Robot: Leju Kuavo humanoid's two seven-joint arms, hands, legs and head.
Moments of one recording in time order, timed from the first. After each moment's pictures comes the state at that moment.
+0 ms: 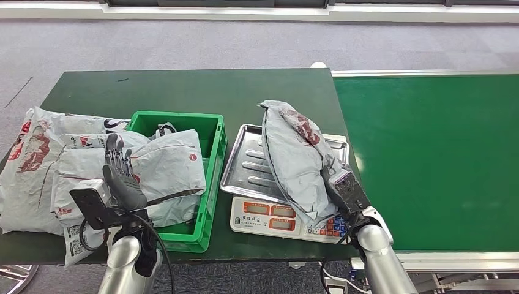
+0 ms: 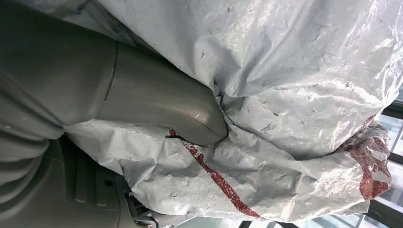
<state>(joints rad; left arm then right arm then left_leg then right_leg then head) -0.10 -0.15 -0.04 -1.47 0.03 0.31 -0.50 -0.27 0.03 0.18 -1.04 0.35 0.00 -0.37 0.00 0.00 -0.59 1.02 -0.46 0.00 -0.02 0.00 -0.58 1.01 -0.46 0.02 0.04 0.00</state>
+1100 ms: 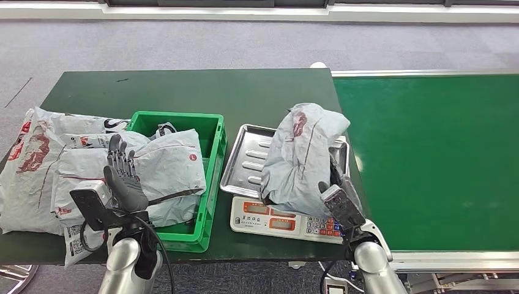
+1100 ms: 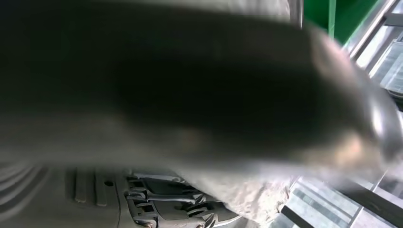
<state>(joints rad) -0.09 -0.15 -0.05 -1.49 0.04 0.29 -0.48 -0.15 0.02 0.23 -1.22 0.45 -0.09 -0.30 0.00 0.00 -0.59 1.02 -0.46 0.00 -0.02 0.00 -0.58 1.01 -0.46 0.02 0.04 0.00</state>
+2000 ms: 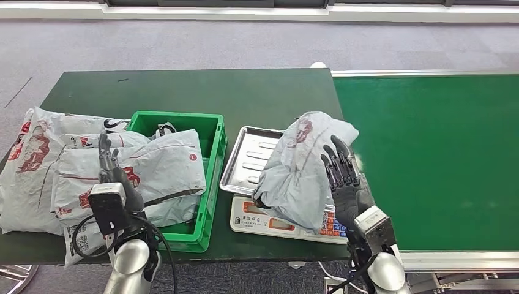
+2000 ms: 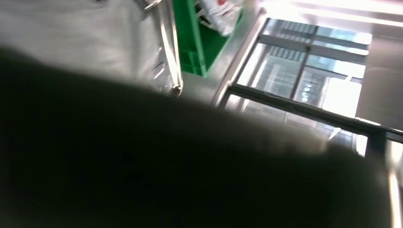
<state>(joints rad) -0.08 -0.16 -0.10 -1.52 -0.26 0.47 -0.46 -0.03 0.03 0.23 -1.54 0.26 0.02 -0.46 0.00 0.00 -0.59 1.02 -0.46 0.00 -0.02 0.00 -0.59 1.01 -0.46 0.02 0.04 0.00</state>
